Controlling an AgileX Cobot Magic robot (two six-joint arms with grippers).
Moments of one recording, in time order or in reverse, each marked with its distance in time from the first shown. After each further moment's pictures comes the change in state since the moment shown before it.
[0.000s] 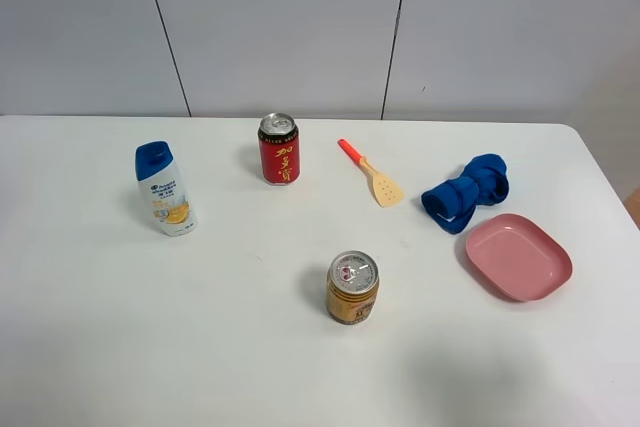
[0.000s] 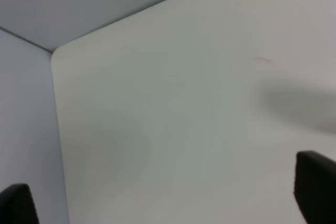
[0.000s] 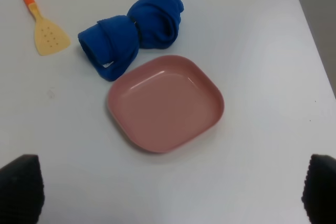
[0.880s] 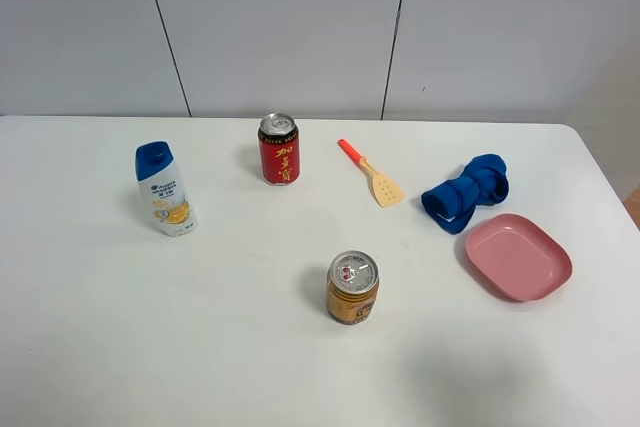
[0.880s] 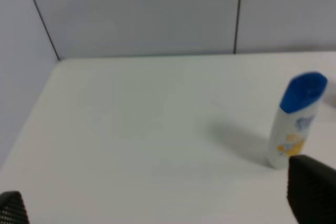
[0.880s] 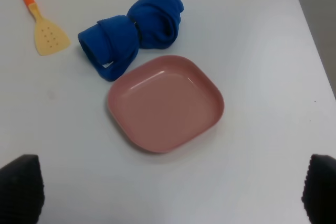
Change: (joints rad) left arm 0.000 -0.978 0.530 -0.066 0.033 -0.316; right arm 0.000 0.000 0.000 0.000 0.000 0.000
